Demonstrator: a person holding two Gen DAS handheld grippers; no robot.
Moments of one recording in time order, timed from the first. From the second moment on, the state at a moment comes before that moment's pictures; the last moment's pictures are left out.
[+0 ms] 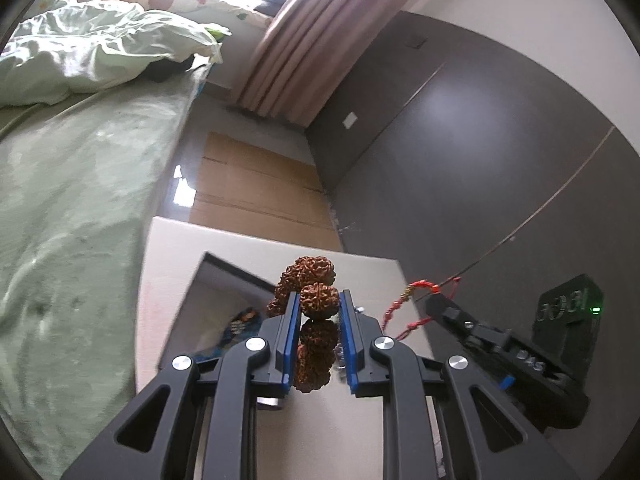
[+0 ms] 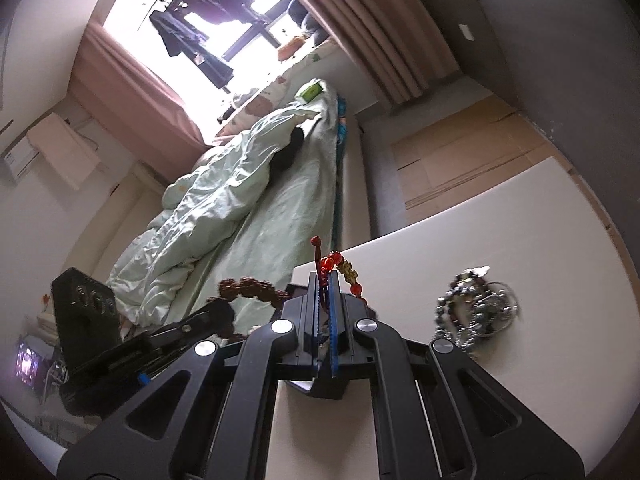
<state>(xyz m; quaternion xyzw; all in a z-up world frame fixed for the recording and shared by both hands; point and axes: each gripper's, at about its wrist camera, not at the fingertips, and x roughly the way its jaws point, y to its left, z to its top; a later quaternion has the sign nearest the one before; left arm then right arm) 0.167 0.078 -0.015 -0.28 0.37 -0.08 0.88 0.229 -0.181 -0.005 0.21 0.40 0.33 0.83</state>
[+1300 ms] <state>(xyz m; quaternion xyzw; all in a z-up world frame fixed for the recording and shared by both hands) 0.158 0.116 -0.024 -0.26 0.38 -0.02 0.89 0.233 -0.170 -0.024 0.21 0.44 0.29 0.82</state>
